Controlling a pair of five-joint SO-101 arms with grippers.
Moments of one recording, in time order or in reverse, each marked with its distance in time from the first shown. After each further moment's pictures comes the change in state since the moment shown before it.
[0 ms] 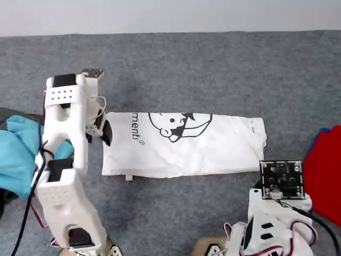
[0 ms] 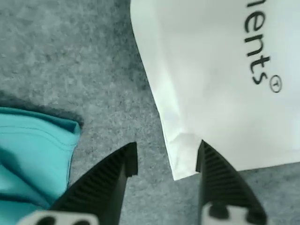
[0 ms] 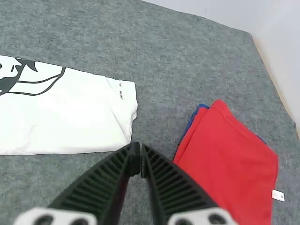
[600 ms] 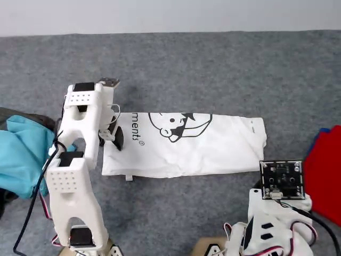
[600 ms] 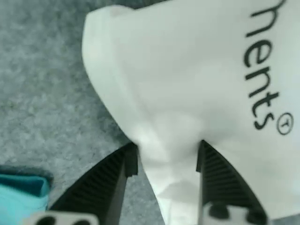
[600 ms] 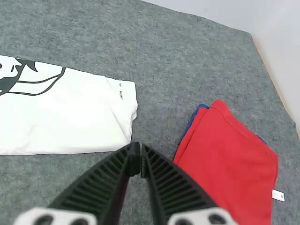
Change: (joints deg) left arm 4.0 10.1 0.0 -8.6 0.0; right arm 0.0 0.0 0.0 0.0 0.0
